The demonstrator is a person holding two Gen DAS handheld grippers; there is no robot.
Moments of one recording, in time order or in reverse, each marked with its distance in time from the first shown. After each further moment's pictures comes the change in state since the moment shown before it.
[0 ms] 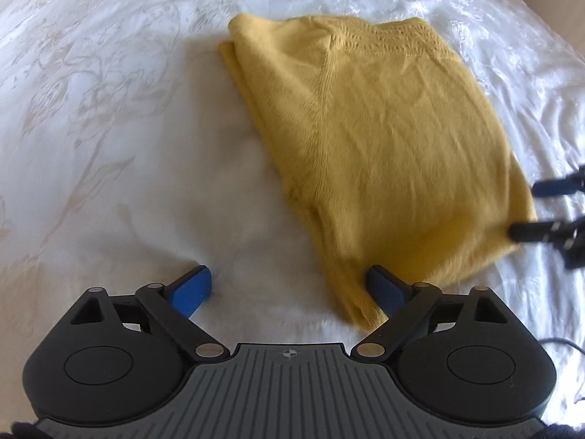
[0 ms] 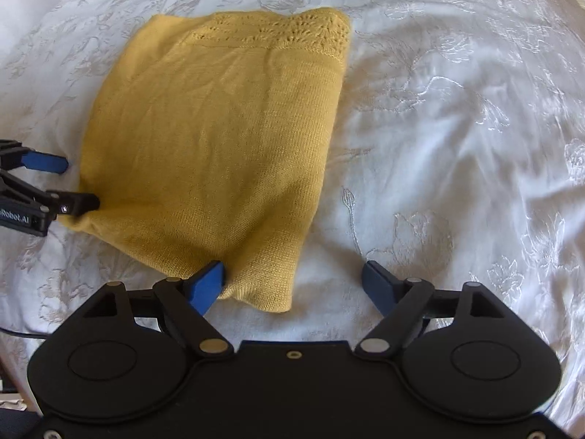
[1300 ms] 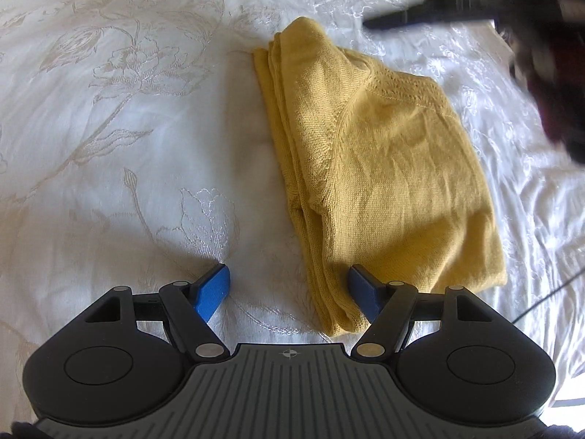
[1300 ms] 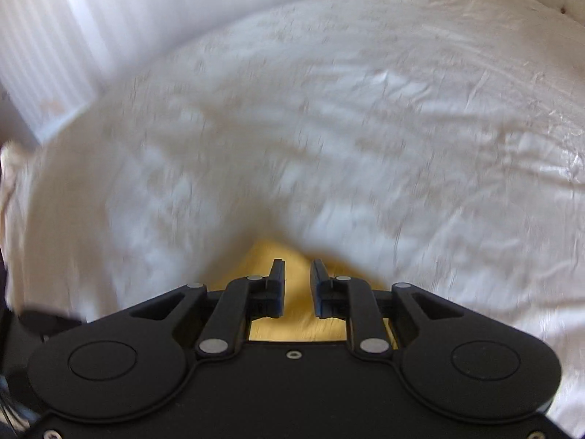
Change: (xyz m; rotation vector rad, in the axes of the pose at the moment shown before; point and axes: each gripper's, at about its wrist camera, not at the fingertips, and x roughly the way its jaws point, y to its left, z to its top) left arm -0.007 0.024 -0.010 -0.224 -0.072 -0.138; right arm 0.033 0.083 0.172 -0.418 -0.143 0.241
